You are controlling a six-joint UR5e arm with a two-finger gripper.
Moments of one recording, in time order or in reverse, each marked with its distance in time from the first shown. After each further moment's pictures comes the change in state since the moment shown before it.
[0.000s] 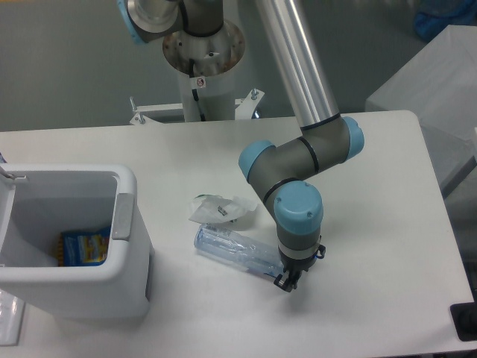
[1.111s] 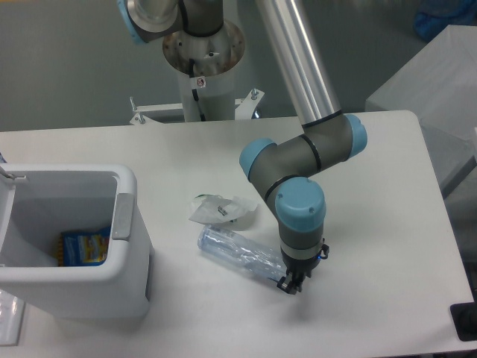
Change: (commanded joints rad) arm -0.009 0.089 0.147 0.003 -0.030 -0.002
